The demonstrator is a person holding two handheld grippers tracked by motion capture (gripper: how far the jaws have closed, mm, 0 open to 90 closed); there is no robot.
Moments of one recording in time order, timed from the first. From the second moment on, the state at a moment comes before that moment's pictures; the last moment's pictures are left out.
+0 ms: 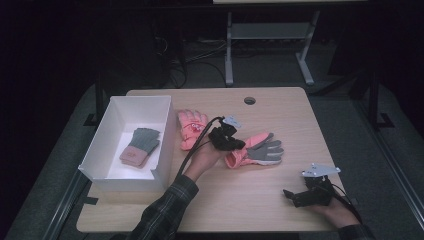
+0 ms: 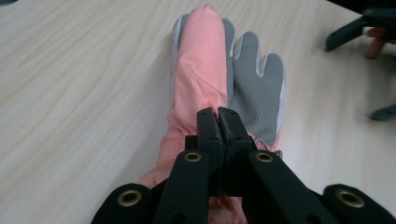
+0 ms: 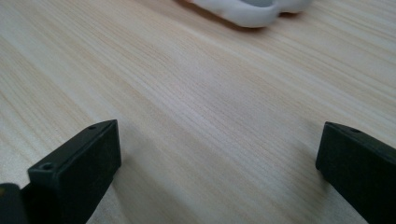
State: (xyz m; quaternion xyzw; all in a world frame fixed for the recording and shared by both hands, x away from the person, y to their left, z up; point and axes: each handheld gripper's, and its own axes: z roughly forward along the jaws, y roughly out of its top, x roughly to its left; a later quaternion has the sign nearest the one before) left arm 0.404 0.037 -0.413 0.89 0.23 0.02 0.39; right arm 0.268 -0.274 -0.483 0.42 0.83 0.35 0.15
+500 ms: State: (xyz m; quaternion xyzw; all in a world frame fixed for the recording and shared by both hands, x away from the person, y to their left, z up) left arm 0.331 0.073 -0.424 0.89 0.26 -0.01 0.39; right arm 0.268 -0.274 -0.483 0.42 0.83 0.35 0.15
